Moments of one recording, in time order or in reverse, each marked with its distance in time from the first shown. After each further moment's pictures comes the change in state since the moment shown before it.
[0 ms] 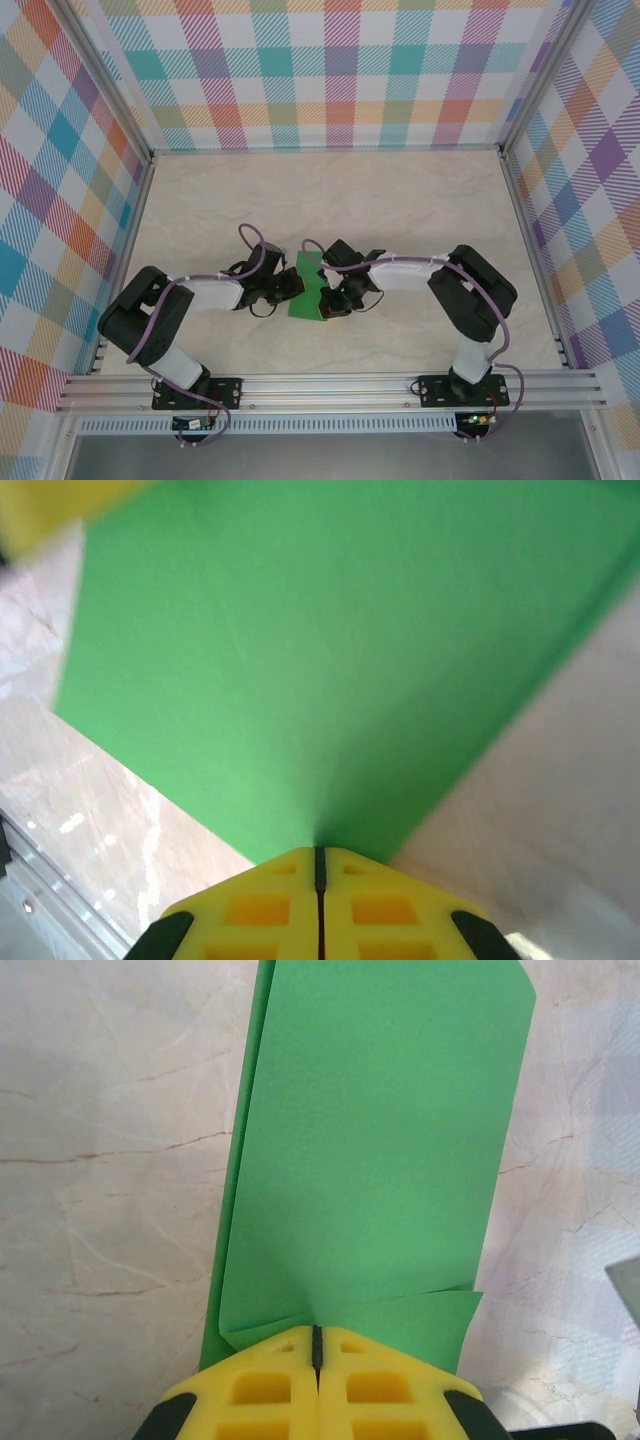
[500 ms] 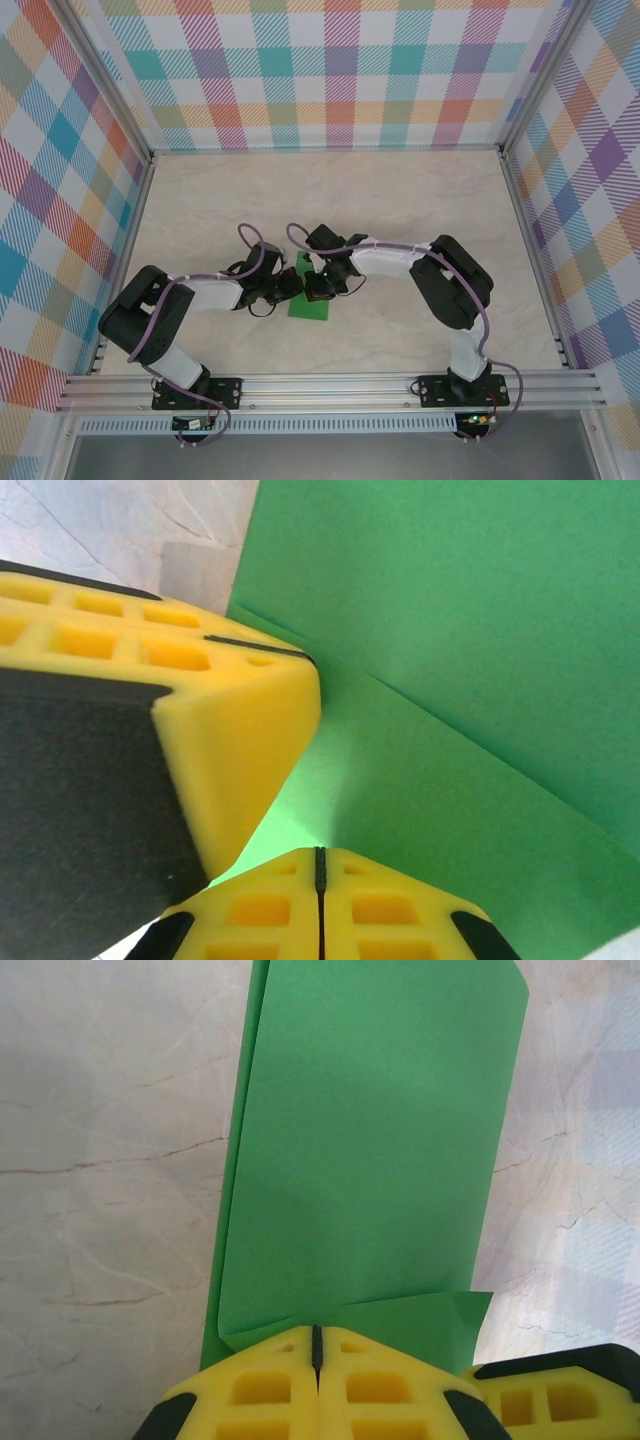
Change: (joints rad) left arm 0.008 0.005 -0.006 0.023 0.031 0.012; right arm 0.001 0.158 0.261 -0.068 0.056 0.016
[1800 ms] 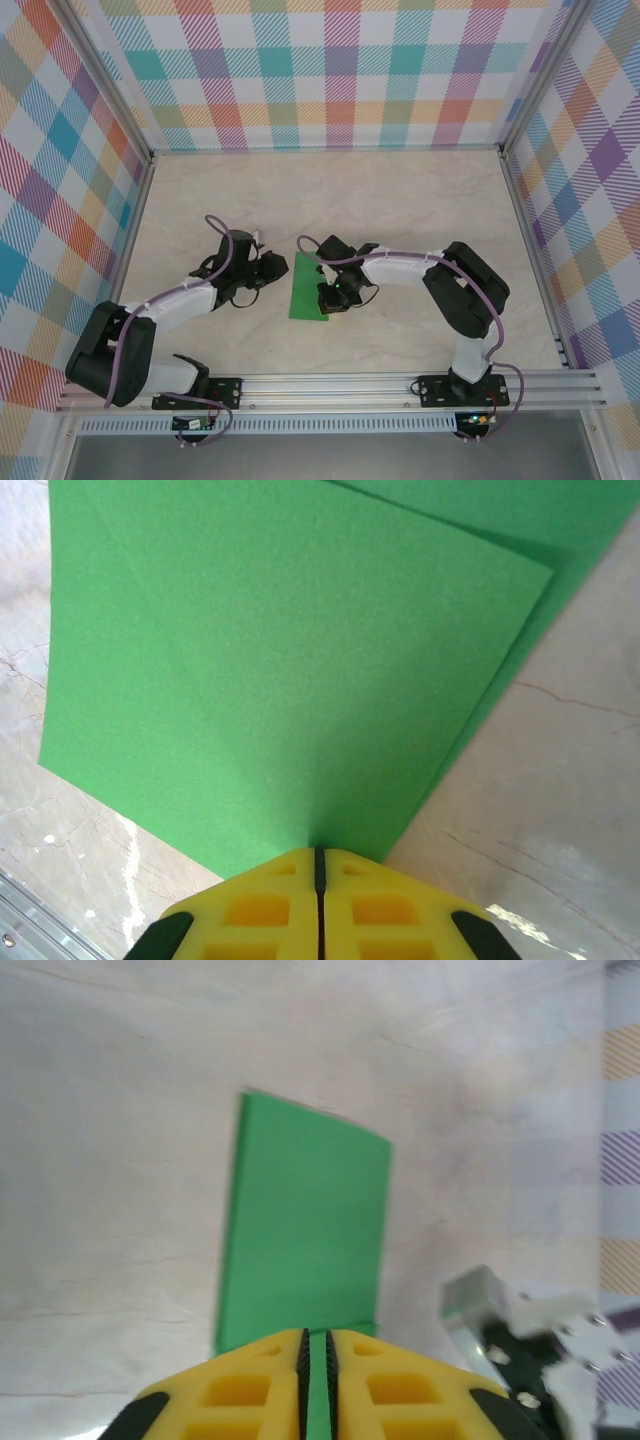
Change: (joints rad) left arm 0.119 -0.256 -0.014 -0.081 0.024 0.029; right arm 0.001 -0.102 -0.146 -0.034 0.029 0.003
